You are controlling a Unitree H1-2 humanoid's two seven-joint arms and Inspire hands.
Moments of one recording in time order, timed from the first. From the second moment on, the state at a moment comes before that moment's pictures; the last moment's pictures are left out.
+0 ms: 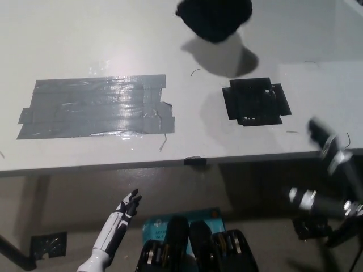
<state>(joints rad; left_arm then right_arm) -0.14 0.15 -0.14 0.44 0.11 -0.31 -0.06 -0.13 -0.20 -0.05 -0.41 -0.04 0.06 0.19</state>
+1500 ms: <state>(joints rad) -0.15 0.18 -0.16 0.41 0.11 -0.30 -0.15 -1.01 -0.25 0.10 0.82 -0.44 0.02 -0.26</state>
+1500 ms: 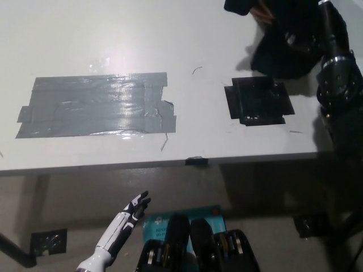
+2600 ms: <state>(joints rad) -0.17 0.18 -0.16 0.42 0.12 -0.30 -0.16 -0.91 -0.44 0.60 0.70 -0.78 -0.16 -0.07</state>
